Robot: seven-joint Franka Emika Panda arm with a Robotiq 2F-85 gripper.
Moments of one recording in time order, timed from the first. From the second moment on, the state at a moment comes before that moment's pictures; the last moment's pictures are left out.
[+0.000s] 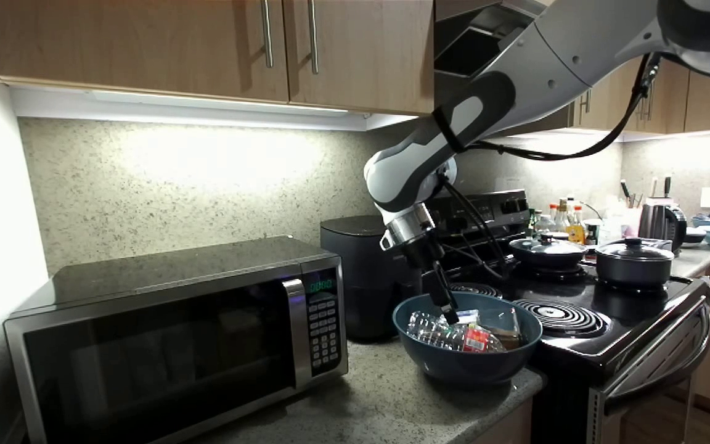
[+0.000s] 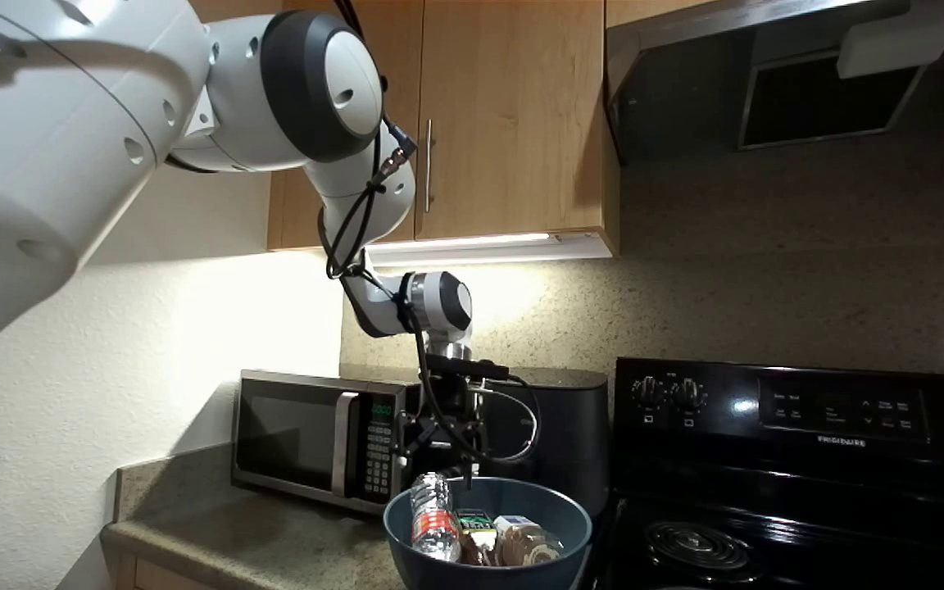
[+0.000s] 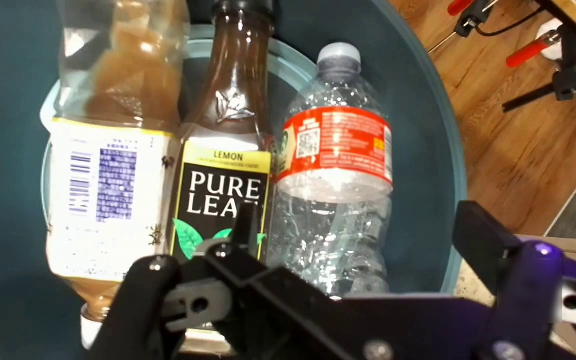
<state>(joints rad) -0.02 0.45 0.08 -1.67 -0.19 1.68 -0.56</state>
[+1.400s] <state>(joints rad) -0.02 0.54 0.10 -1.62 -0.18 1.72 -0.62</state>
